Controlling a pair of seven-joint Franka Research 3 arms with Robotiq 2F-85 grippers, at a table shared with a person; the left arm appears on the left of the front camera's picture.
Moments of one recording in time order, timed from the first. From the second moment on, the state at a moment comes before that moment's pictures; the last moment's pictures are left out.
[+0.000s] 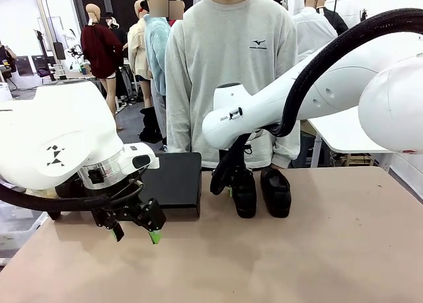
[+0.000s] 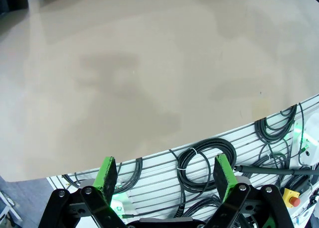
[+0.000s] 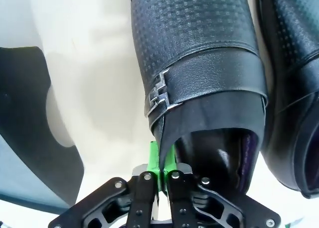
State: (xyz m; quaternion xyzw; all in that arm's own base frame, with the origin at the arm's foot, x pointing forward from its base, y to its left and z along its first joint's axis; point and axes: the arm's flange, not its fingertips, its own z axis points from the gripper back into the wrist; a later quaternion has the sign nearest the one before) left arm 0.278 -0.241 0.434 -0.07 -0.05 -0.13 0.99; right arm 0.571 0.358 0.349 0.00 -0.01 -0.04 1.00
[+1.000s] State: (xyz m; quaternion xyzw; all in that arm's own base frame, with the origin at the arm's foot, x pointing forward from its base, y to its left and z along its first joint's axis) left arm 0.278 -0.242 0.434 -0.07 -0.05 -0.13 0.99; right arm 0.369 0.424 0.432 -0.05 0.02 -0.02 1.00
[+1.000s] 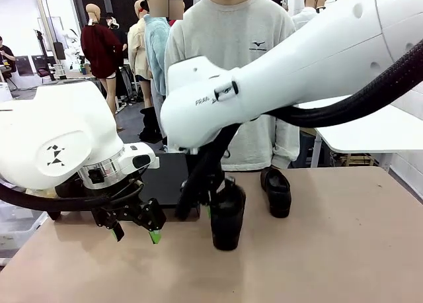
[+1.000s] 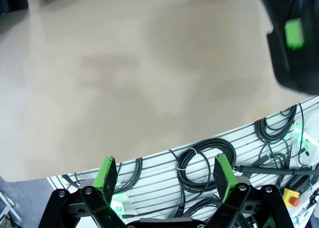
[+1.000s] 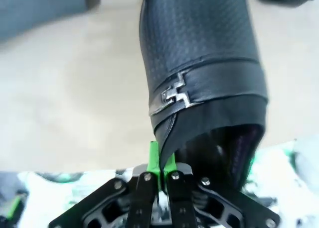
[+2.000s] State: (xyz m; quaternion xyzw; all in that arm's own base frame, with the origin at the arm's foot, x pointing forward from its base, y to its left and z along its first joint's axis) left arm 0.278 -0.242 0.434 -0.07 -0.05 -0.13 0.99; right arm 0.368 0.416 0.353 -0.02 0.09 0.05 1.00
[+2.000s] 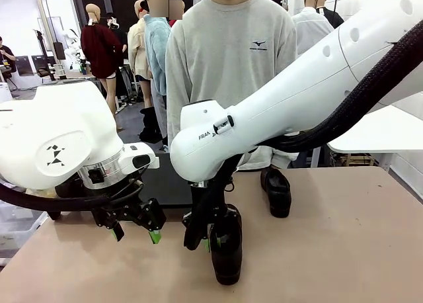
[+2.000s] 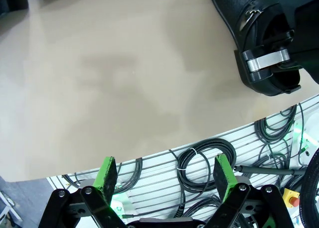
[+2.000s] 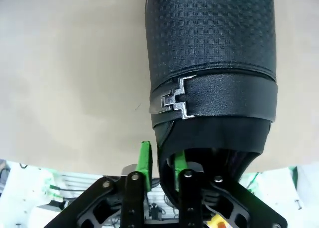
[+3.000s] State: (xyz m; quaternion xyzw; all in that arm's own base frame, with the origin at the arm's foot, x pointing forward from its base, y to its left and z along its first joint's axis) left arm 0.278 -0.242 0.434 -0.07 -0.05 -0.13 0.99; right arm 0.368 0.415 0.382 0.01 0.05 0.05 1.00
